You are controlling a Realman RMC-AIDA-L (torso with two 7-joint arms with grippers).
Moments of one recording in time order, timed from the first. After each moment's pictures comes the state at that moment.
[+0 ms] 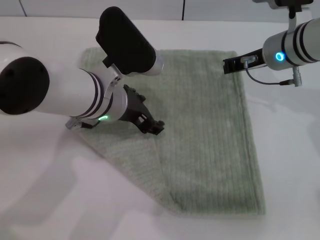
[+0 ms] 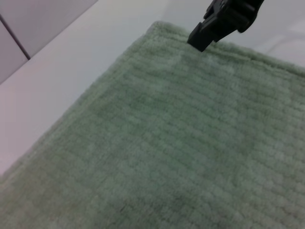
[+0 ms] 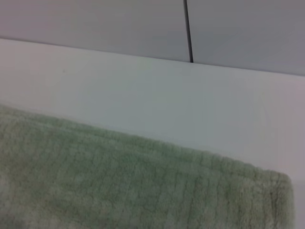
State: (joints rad) left arm -0.46 -2.07 -1.27 -1.40 2.66 -1.00 0.46; right arm 0.86 2.07 1.82 0.70 -2.51 0.83 -0.34
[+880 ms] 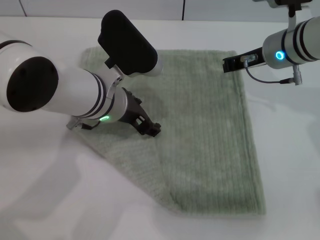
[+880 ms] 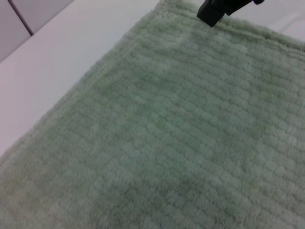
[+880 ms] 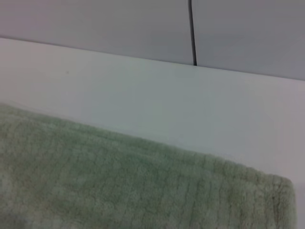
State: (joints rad) left arm -0.50 -2.07 -1.25 -1.35 2.70 -1.00 0.39; right arm 0.86 2.07 1.82 0.70 -2.51 0.84 -0.36
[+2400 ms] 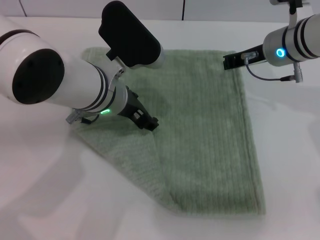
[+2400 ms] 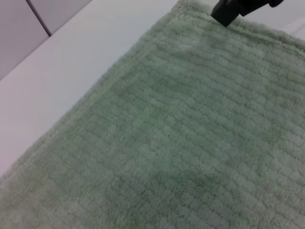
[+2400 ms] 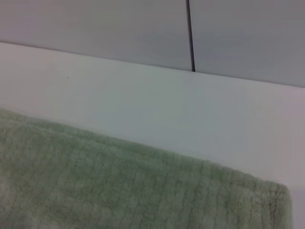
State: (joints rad) left arm -0.53 -2.07 -1.25 -1.37 2.75 -1.06 0.32; right arm 0.87 2.07 1.83 0.70 -2.51 0.83 -0.36
